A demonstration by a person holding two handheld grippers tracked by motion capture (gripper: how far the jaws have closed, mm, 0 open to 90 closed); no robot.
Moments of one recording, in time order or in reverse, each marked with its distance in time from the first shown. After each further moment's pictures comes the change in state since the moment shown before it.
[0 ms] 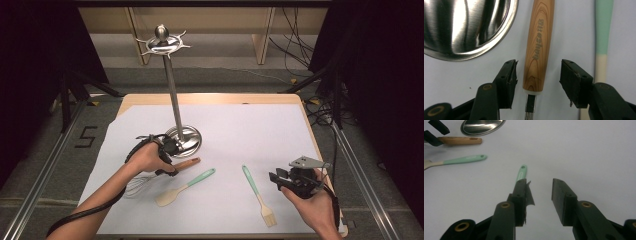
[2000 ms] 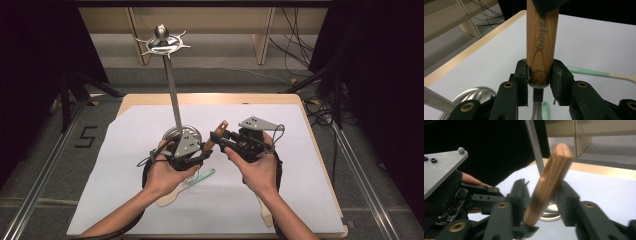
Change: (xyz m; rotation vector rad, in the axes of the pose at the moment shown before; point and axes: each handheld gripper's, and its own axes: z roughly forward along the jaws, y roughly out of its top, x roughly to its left) left arm -0.095 0.021 -0.061 -0.840 0.166 -0.016; right arm 0.107 0.120 0.038 -0.314 0.301 -0.012
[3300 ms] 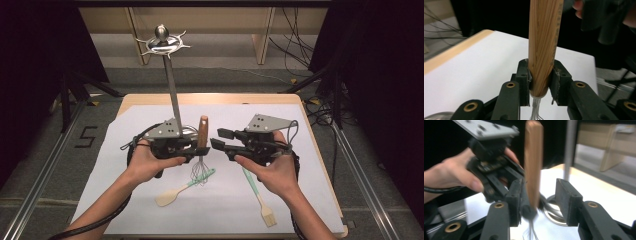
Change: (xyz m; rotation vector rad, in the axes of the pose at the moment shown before) left arm 0.045 0.016 -0.030 -0.164 -0.326 -0.089; right arm 0.007 0.020 -0.036 -0.017 0.179 -0.257
